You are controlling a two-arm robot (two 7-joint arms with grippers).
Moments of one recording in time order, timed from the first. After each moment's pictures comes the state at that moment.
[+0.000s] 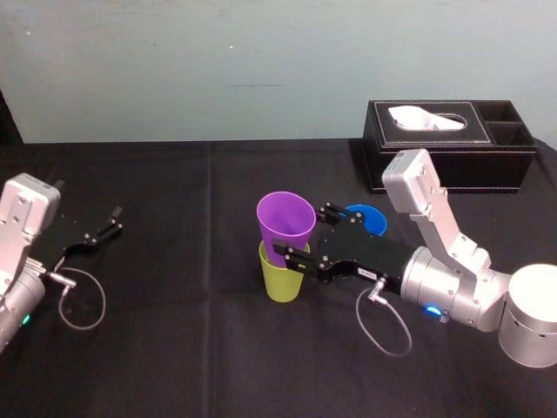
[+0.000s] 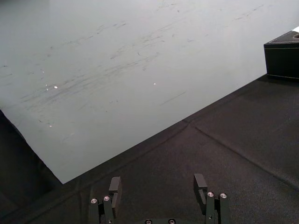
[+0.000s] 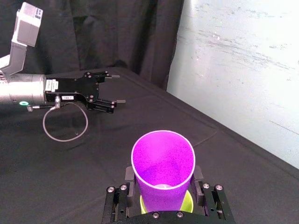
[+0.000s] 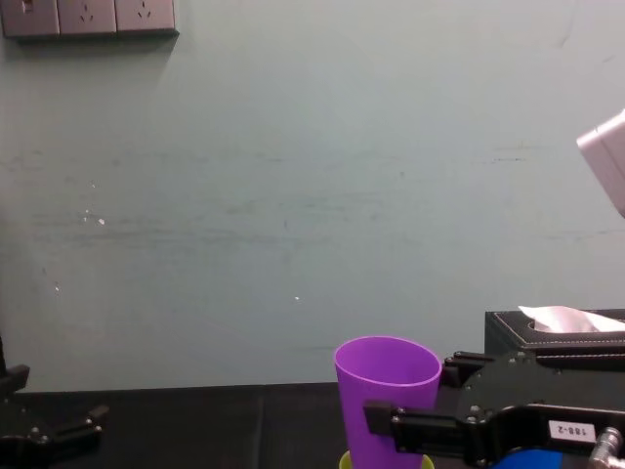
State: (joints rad) left arm -0.20 0.60 0.45 -1.41 -0.25 -0.12 0.03; right arm 0.24 0.50 -0.47 -1.61 0.32 0.10 0.49
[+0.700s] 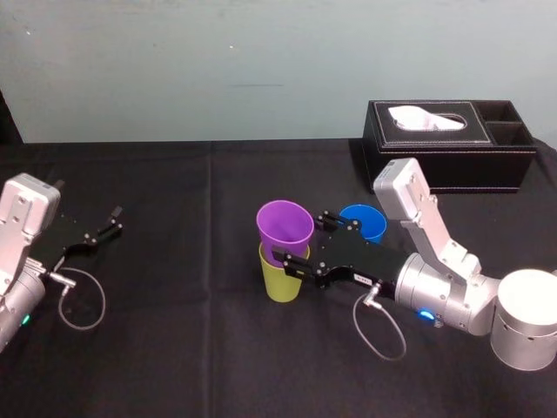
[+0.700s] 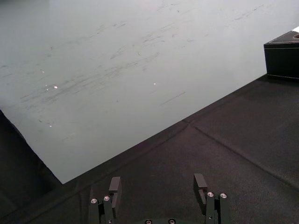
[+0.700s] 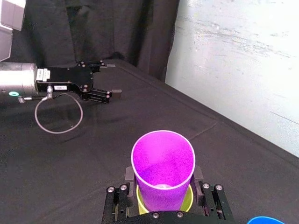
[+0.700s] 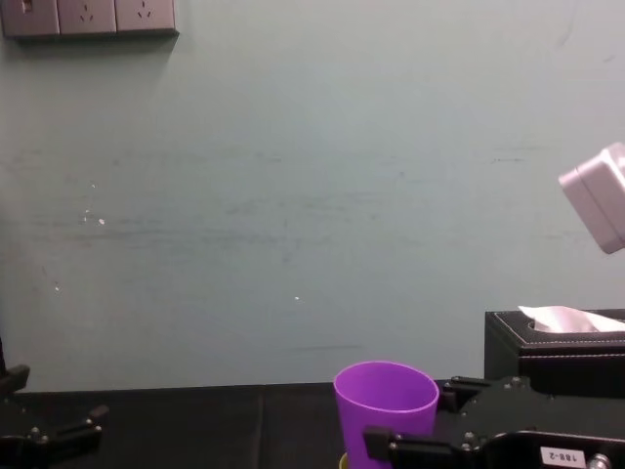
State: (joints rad) left arm -0.20 0.60 0.45 -1.41 -0.25 -0.12 0.03; right arm 0.25 0.48 -0.48 -1.56 0.30 0.09 0.49
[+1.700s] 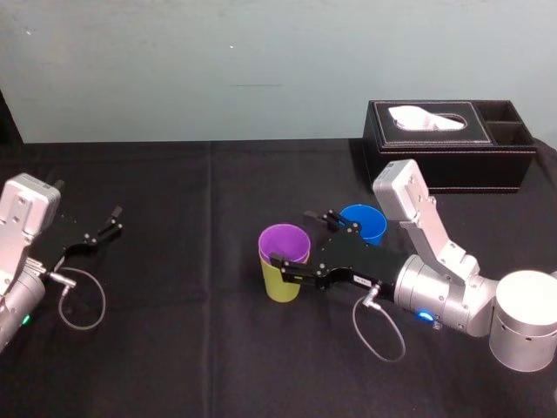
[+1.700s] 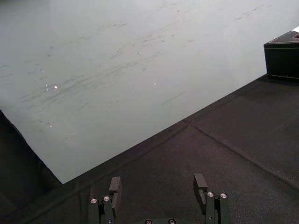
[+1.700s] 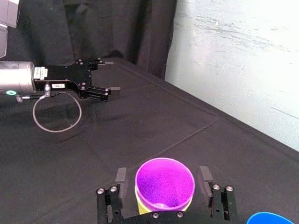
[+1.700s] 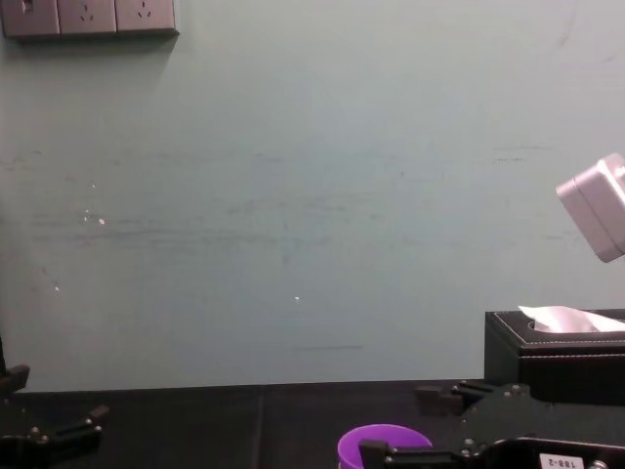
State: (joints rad) left arm -0.20 0.60 0.45 -1.41 -0.25 -0.12 0.03; right arm 0.25 0.47 -0.48 -1.54 0.31 0.10 0.49
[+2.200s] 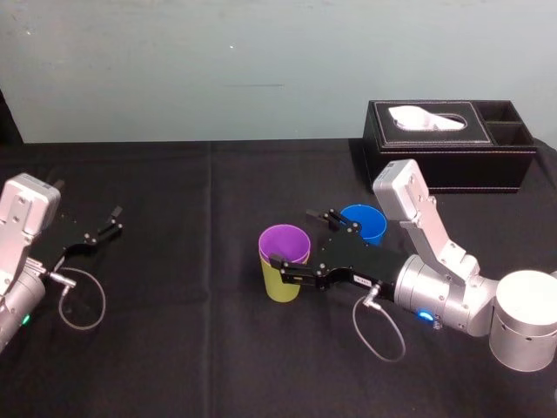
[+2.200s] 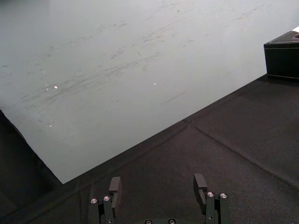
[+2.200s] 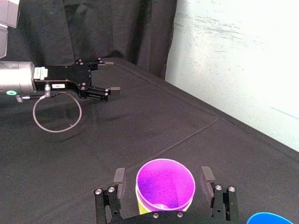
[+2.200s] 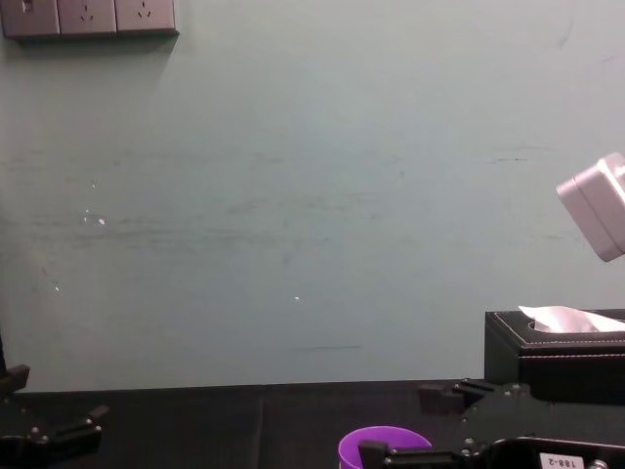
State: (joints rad) left arm -0.20 0.60 0.45 -1.41 -0.25 -0.12 0.03; right arm 0.25 0.47 -0.48 -1.54 0.31 0.10 0.49
